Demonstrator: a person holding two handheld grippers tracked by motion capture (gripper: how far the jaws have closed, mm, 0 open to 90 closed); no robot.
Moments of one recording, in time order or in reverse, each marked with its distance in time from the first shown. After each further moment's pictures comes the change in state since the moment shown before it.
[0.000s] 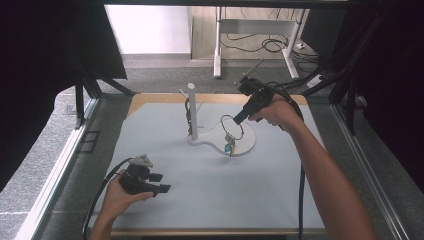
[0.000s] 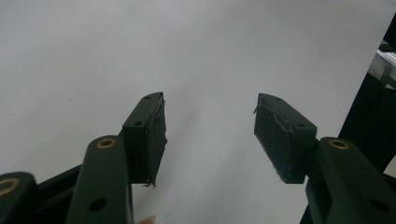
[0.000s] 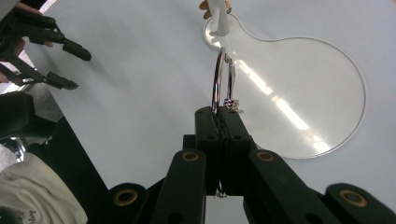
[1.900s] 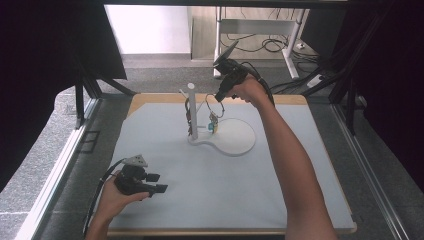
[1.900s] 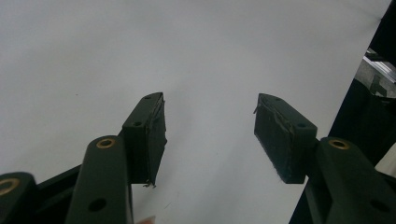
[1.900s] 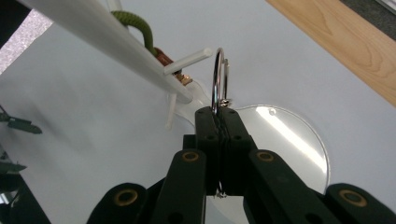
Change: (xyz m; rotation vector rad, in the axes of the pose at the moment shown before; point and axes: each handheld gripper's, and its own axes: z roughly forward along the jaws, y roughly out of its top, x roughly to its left) left arm 0.003 -0.006 -0.009 -0.022 -0.021 -0.006; right arm -0.030 0.089 0.036 -0.026 -0.078 0.044
